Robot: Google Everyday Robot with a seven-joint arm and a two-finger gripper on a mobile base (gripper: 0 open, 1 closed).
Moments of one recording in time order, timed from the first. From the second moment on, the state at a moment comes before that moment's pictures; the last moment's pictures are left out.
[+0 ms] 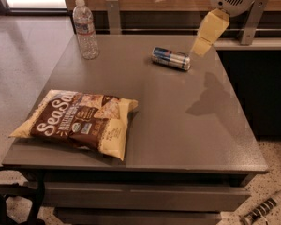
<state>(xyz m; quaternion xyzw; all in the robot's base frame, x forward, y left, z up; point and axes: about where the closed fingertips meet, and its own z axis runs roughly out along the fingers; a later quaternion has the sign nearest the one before) 0.600 -0.168 0.992 -0.52 0.83 -0.02 0.22</state>
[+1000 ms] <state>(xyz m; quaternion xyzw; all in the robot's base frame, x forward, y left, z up) 0.645 -0.131 0.973 -0.56 0.81 -0.07 0.19</state>
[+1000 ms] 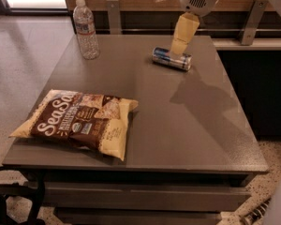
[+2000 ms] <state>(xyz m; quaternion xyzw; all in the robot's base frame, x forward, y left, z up) 0.665 -0.102 0.960 -0.56 0.81 -0.09 0.17</state>
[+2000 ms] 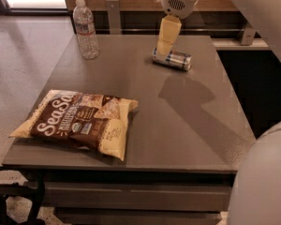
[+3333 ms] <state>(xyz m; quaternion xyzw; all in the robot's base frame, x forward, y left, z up) 0.710 -0.098 0.899 -0.50 0.85 -0.08 0.12</state>
